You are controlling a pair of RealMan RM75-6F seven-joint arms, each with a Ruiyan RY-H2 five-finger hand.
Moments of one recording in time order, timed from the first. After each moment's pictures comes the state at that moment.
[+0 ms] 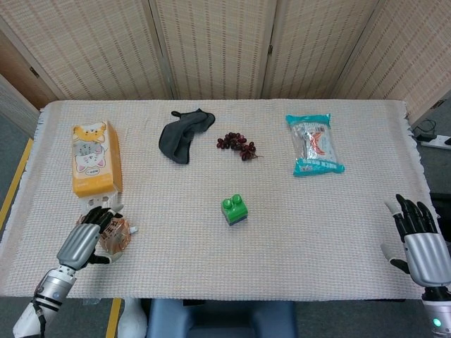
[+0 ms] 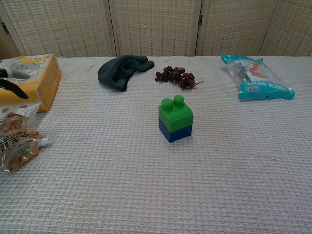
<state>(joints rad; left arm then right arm) -0.34 -1.15 -0.07 -1.85 1.39 1.13 0.00 0.05 -1.11 0.05 -1.60 -1.58 1.56 -0.06</state>
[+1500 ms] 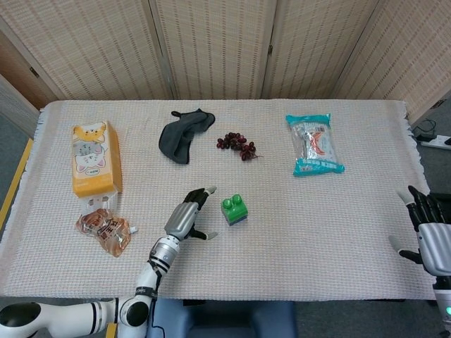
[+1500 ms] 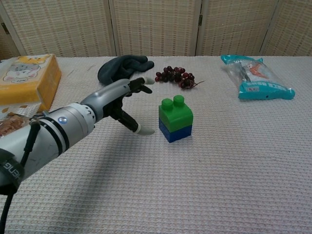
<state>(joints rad) -0.72 -1.86 -0.30 -1.46 1.06 1.00 0.14 0.07 -1.06 0.08 -1.58 -1.51 1.49 0.14</state>
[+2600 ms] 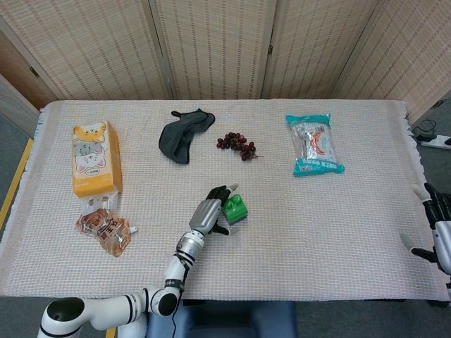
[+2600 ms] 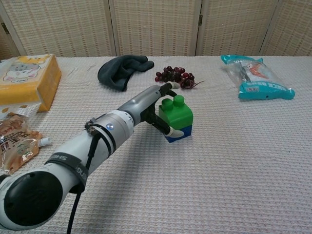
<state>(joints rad) -0.86 -2.10 -0.37 -1.11 1.11 0.96 0.00 0.06 -1.02 0.09 -1.56 -1.48 1.49 0.24</state>
